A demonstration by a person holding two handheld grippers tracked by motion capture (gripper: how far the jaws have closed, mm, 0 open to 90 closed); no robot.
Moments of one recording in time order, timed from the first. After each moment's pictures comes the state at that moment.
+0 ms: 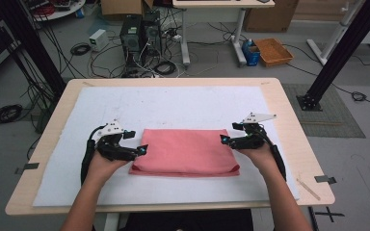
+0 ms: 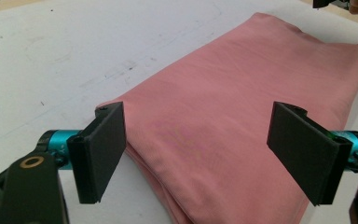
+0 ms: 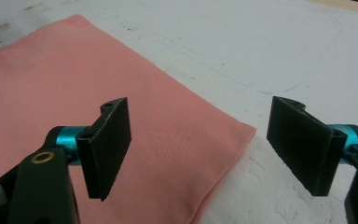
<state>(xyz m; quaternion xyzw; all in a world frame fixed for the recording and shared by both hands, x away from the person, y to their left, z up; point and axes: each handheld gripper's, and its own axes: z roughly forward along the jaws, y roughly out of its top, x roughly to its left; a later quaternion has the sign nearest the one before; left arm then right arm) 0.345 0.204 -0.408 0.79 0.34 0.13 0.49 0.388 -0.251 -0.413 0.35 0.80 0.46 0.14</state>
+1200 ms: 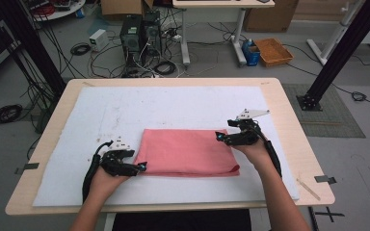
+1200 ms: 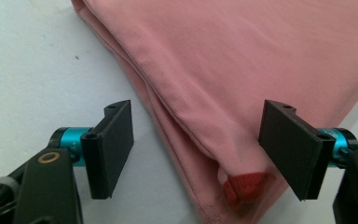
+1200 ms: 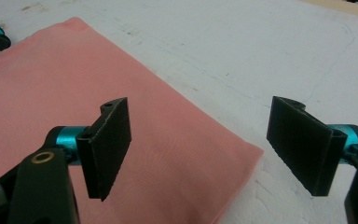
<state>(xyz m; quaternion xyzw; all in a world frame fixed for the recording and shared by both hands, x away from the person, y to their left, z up) 0.318 0.199 -0.448 0.82 0.39 0.12 0.40 0.401 -0.236 -0.411 0.35 0.81 0.45 0.13</state>
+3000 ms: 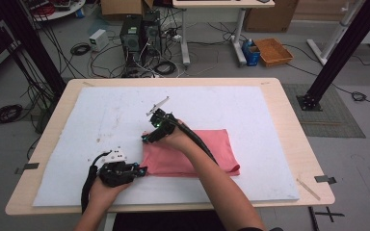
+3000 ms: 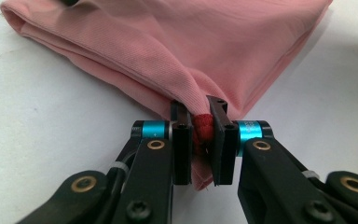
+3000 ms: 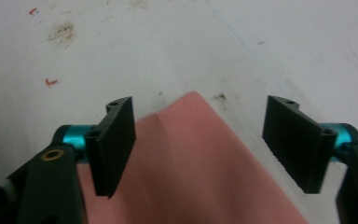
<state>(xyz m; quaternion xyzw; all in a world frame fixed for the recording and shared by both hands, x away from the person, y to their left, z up) 0.288 0.198 -0.451 0.81 0.35 0.07 0.47 0.449 0.015 -0.420 0.22 0.91 0.36 0.03</state>
